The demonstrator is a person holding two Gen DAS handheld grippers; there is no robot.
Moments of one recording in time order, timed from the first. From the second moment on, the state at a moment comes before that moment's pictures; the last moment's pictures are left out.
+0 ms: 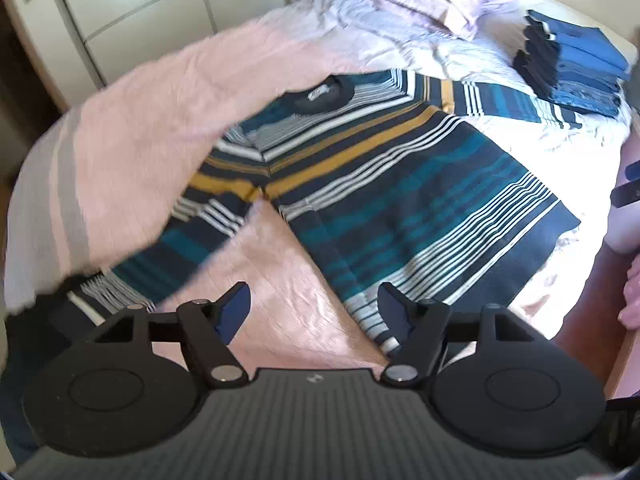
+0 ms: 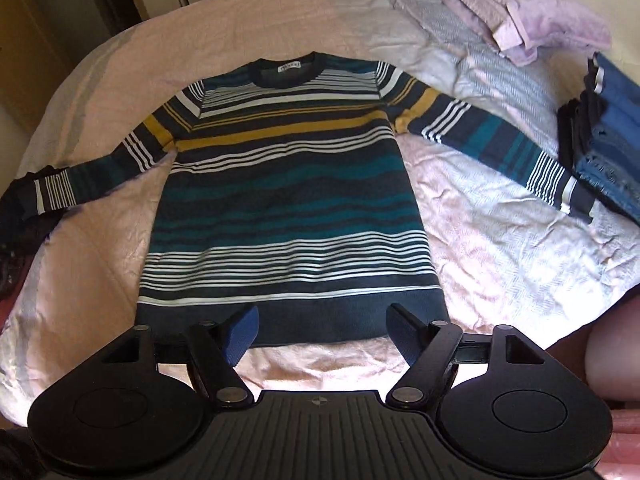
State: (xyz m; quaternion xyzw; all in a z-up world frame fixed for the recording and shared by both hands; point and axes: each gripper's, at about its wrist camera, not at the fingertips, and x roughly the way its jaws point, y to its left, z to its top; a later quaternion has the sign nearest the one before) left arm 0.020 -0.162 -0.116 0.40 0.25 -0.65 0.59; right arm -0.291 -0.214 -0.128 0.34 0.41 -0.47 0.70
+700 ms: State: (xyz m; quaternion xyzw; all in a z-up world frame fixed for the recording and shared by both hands) left arm 0.069 -0.149 -0.130 0.40 0.28 -0.63 0.61; right arm -0.227 -0.201 -0.132 0.32 0.43 -0.46 0.71
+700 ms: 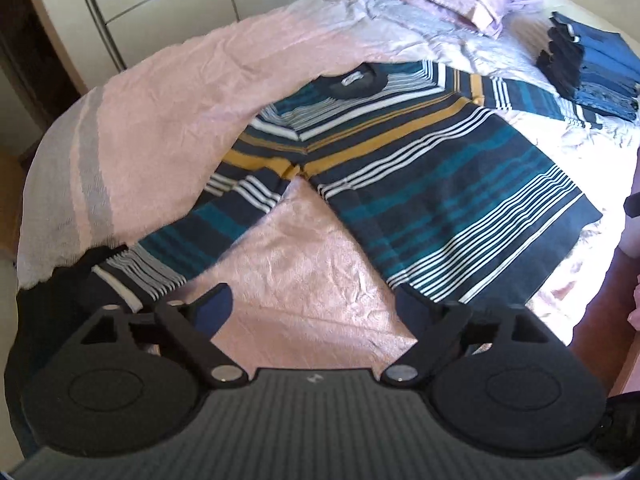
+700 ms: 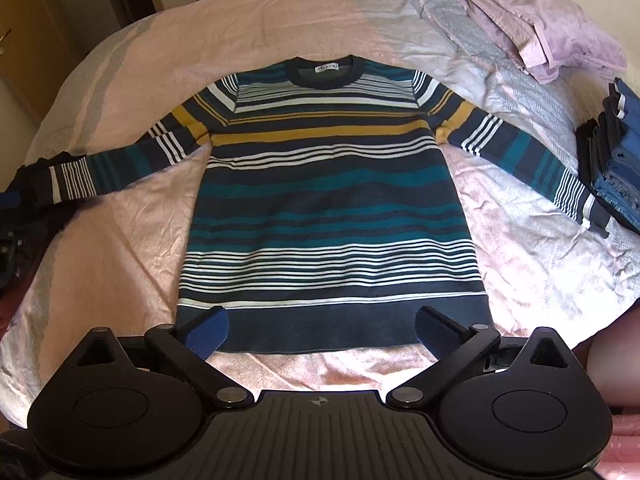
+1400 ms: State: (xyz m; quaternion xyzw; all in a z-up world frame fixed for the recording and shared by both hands) left arm 0.069 -0.111 -0.123 0.36 0.33 -0.53 0.70; right arm -0.188 -0.237 -0.162 0.25 0.46 -0.32 0.79
